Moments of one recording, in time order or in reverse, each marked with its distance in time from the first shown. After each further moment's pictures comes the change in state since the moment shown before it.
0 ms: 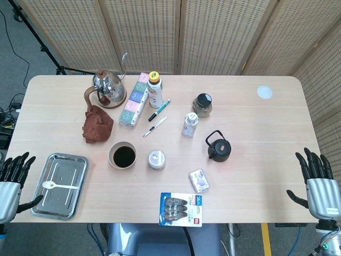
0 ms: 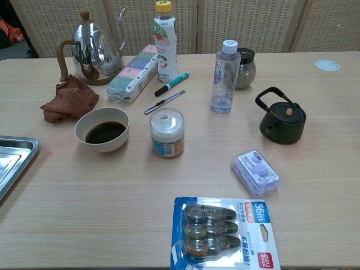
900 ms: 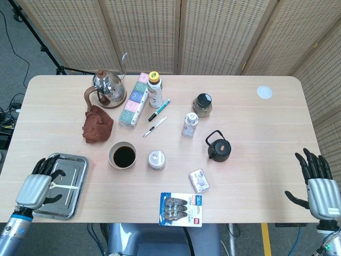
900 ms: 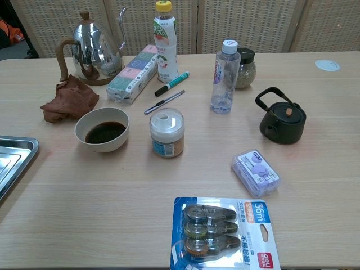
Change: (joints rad) left arm -0.144 -0.165 -0.004 0.197 -0.107 -0.315 -0.013; right arm -0.002 0.034 -0.002 -0.033 0.007 -0.016 0.084
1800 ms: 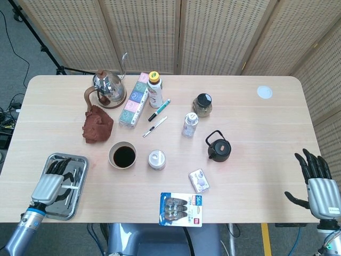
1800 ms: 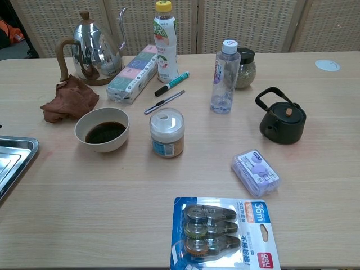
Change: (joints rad) left arm -0.058 -0.141 0.022 0.188 -0.043 -0.095 -0.056; right arm 0.005 0.013 -0.006 -0.007 0.010 -0.030 0.026
